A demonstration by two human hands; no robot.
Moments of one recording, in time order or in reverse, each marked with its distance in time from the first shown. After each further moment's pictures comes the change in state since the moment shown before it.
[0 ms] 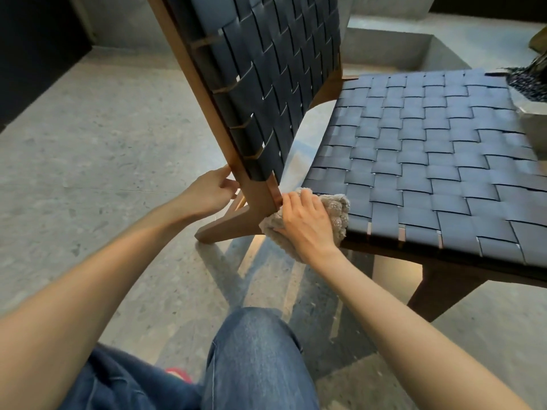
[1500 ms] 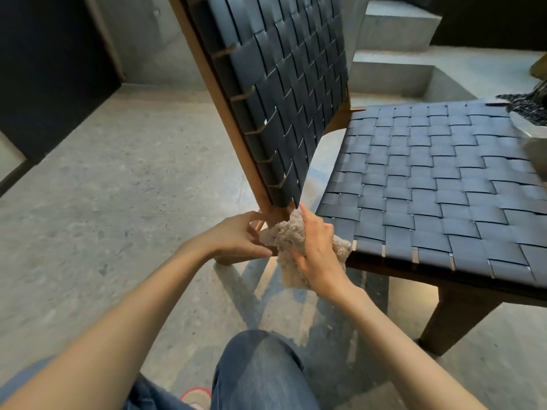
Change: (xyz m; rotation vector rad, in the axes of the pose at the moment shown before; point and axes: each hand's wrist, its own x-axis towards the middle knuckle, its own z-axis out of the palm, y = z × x) left_hand -0.021 -0.016 -0.009 0.077 -0.231 0.067; right_hand -0.020 -0.012 -0.055 1.037 -0.019 0.242
